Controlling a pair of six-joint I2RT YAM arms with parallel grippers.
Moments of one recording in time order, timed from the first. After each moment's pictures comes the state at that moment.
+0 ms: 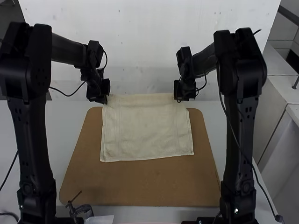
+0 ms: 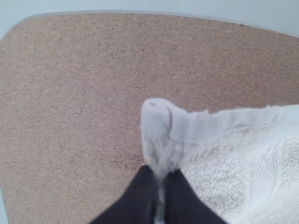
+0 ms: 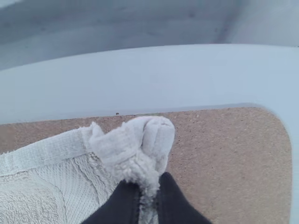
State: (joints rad) left arm -0.18 1.93 1.39 -0.62 0.06 -0.23; right arm 0.27 2.01 1.34 -0.31 0.19 0.25
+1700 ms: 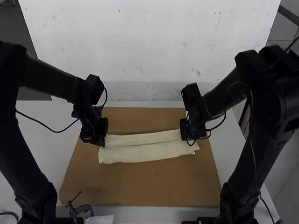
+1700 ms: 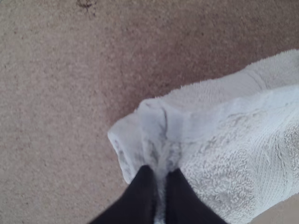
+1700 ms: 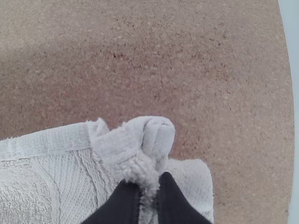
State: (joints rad) left arm -0.33 1.56 0.82 -0.59 0.09 -0.30; right arm 0.37 1.60 0.63 -0.07 0.23 0.20
